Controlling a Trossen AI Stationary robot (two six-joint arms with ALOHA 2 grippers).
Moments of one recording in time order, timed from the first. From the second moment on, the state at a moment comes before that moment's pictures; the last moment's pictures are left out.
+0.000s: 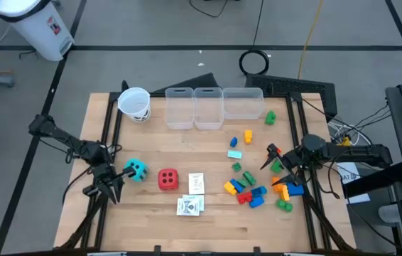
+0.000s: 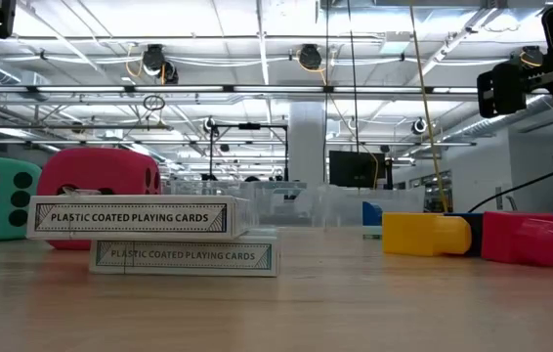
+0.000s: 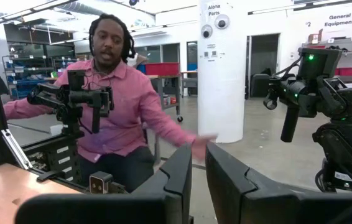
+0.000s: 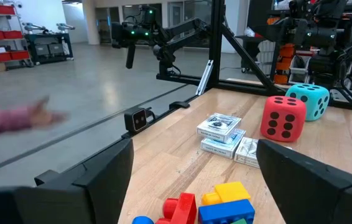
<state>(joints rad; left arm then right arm) -0.46 0.30 0.02 0.47 0.65 -0.06 -0.04 0.13 0.02 0.08 -0.63 -0.01</state>
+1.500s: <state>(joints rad) -0.46 0.30 0.02 0.53 0.45 0.14 -0.04 0.13 0.02 0.08 -0.63 -0.01</state>
